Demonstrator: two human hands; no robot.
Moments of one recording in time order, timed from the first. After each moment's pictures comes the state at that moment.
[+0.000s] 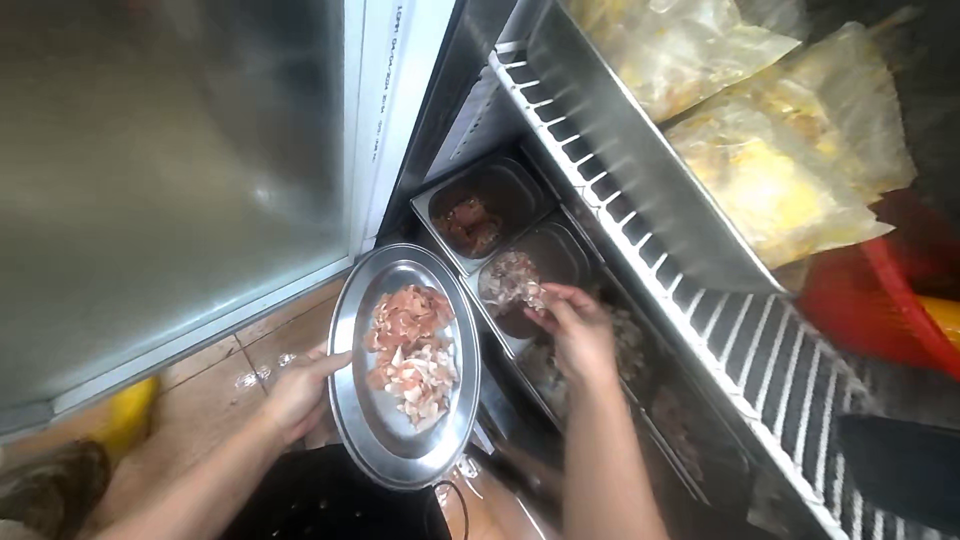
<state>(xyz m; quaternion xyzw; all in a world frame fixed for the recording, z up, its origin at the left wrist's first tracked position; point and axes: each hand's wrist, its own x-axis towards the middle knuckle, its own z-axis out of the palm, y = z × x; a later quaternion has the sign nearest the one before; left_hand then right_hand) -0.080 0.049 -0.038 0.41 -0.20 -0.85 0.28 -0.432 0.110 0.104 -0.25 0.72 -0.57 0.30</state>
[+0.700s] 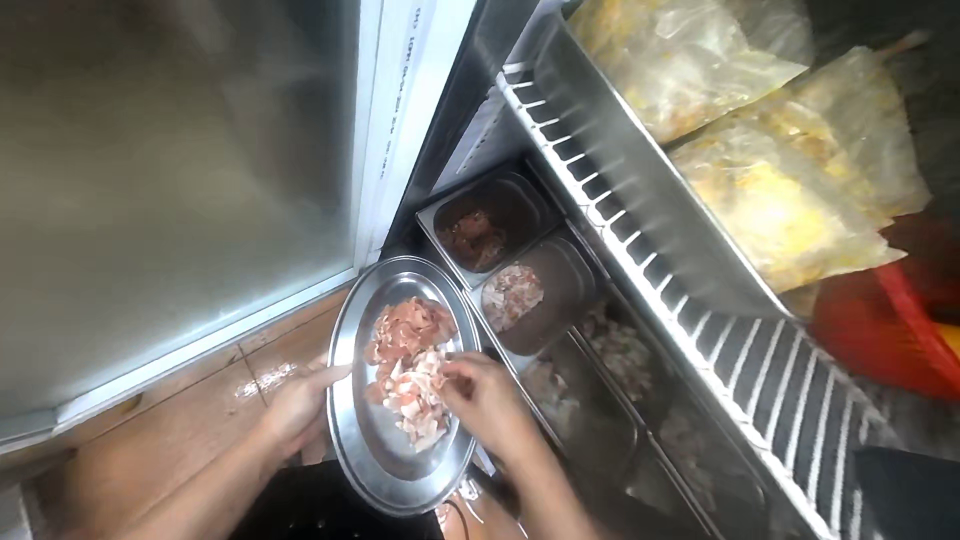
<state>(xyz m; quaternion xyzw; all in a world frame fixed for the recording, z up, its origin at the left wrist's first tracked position) -0.079 0.048 -0.040 0.39 -0.20 -0.85 0.29 -0.352 0.135 0.057 -0.56 0.75 -0.16 0.31</state>
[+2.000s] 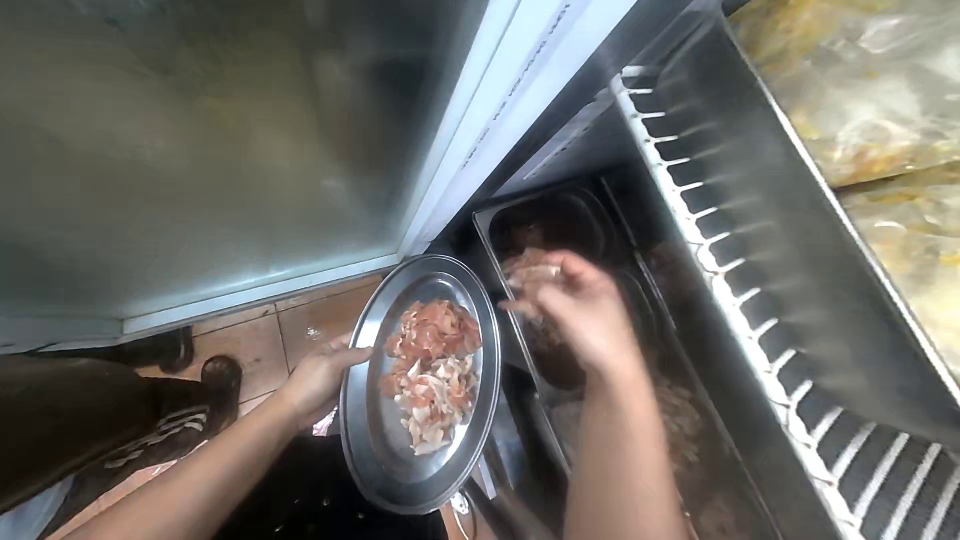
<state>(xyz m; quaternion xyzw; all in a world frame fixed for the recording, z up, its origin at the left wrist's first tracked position) -0.075 0.055 -0.031 0.43 -0.18 -0.83 0.29 -0.390 0.009 0.144 -0.49 0.65 -0.39 0.43</state>
